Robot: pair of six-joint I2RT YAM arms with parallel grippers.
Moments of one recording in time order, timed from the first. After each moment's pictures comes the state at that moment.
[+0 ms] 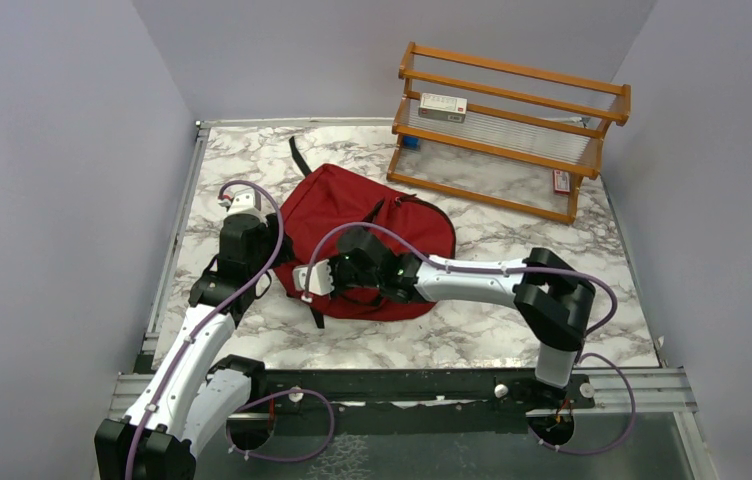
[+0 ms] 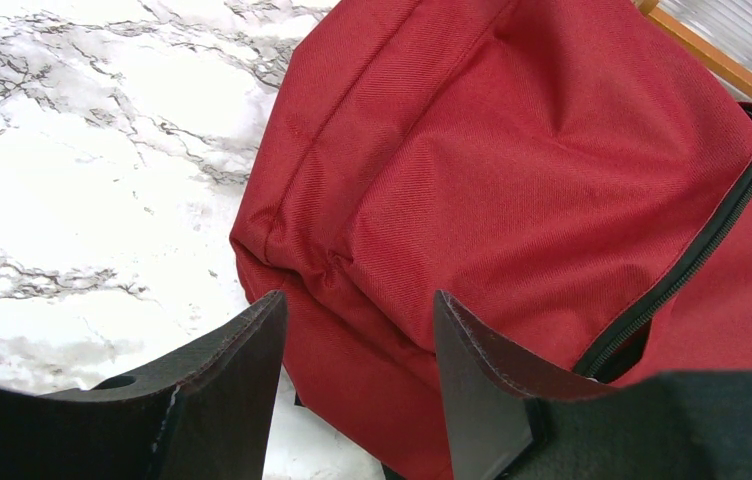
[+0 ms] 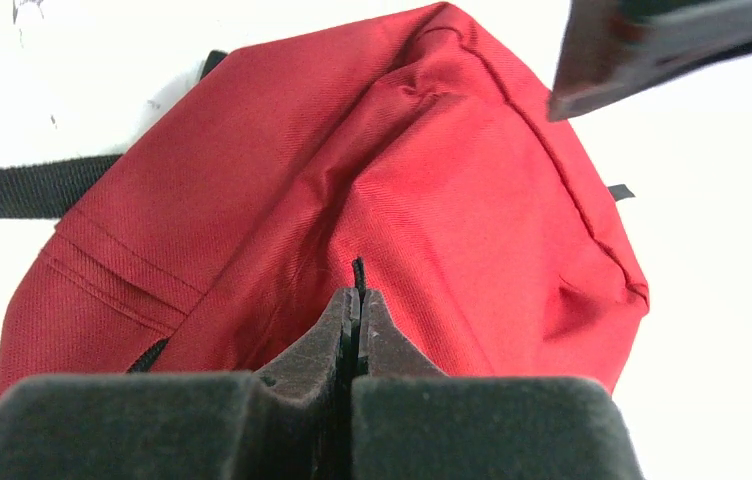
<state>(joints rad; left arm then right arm) -0.22 0.82 0.63 -0.34 -0.13 -0.40 1.12 1.85 1.23 0.05 -0.06 -0.96</state>
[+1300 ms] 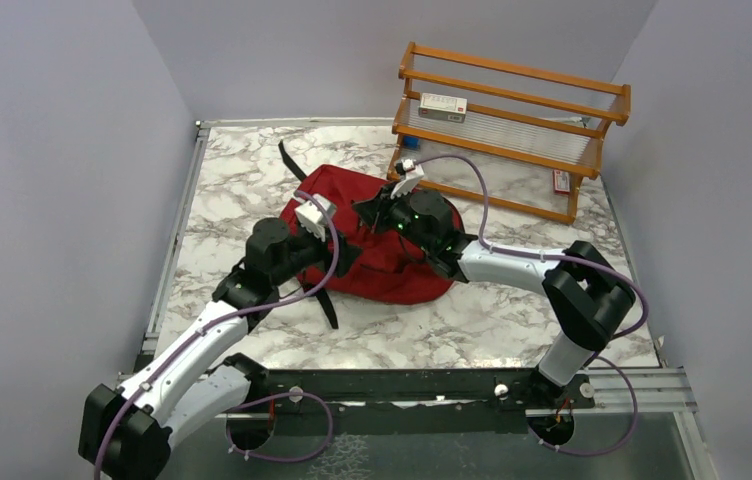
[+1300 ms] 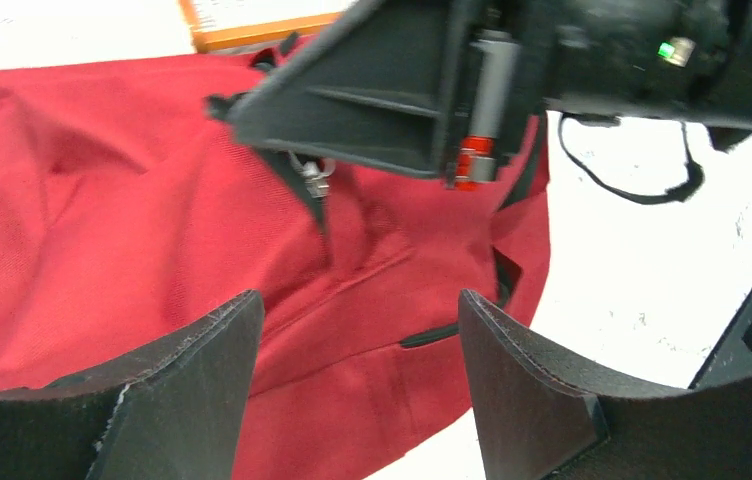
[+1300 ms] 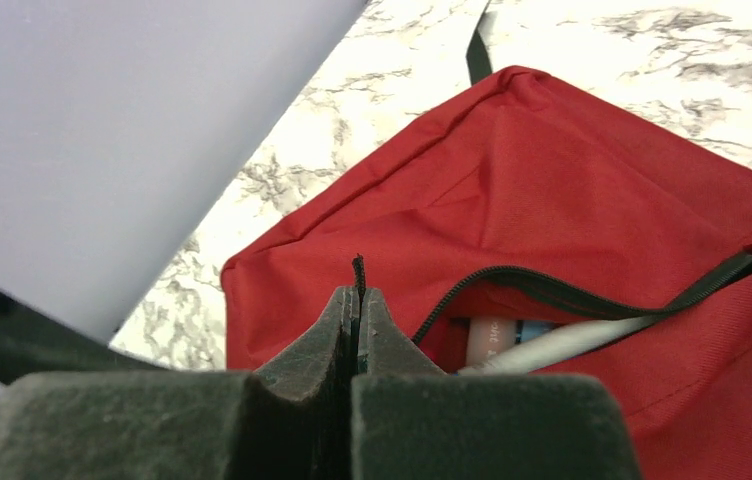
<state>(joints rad) -0.45 0.88 0.59 0.02 0.32 -0.12 0.81 1.69 0.97 0.64 0.05 0.46</state>
